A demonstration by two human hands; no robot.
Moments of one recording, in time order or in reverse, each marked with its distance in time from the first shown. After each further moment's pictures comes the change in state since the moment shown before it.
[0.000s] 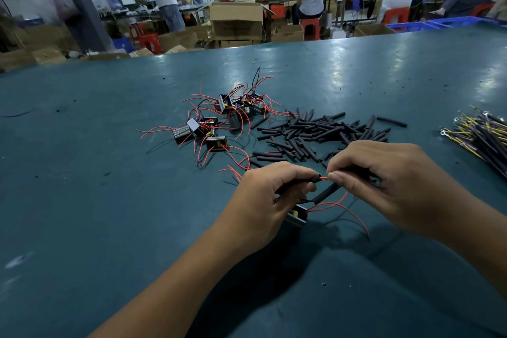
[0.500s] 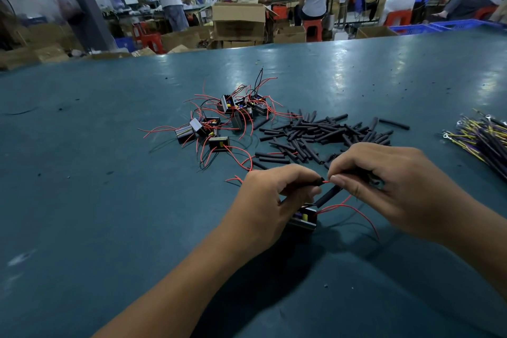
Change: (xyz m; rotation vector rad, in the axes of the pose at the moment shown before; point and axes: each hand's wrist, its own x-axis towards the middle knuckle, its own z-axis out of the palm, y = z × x) left_hand -0.001 0.001 0.003 -0.009 0.059 0.039; right_hand -0.001 0.003 0.003 0.053 -0.006 -0.015
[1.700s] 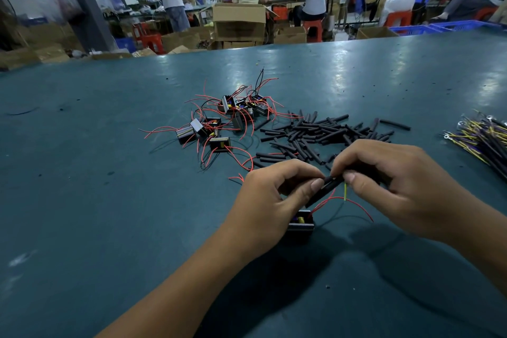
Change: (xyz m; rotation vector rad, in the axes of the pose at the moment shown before) left_hand 0.000 0.004 0.000 -0.171 -0.007 -0.113; right_hand -0.001 0.000 -0.003 0.098 -0.021 0.129
